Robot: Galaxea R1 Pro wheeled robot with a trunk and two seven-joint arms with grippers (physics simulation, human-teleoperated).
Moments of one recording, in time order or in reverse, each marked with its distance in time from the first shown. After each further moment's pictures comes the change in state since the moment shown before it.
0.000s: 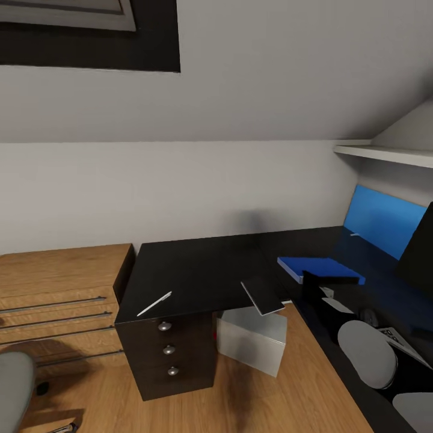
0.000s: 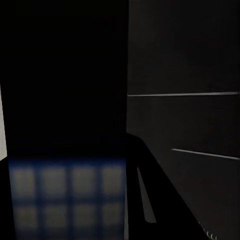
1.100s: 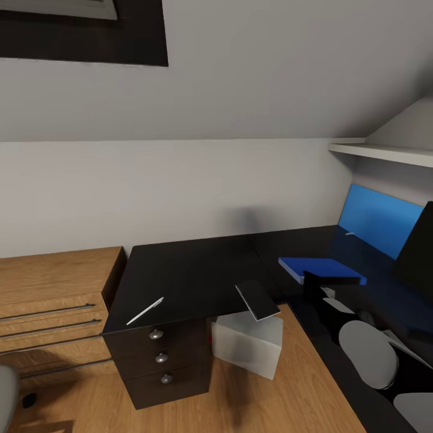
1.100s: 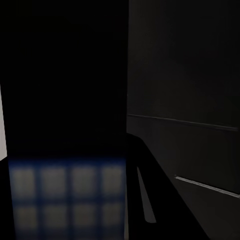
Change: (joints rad) left arm 0.000 0.002 0.002 0.000 0.000 0.000 0.000; right arm 0.000 -0.005 0.001 -0.001 0.000 -0.002 -0.004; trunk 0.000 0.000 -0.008
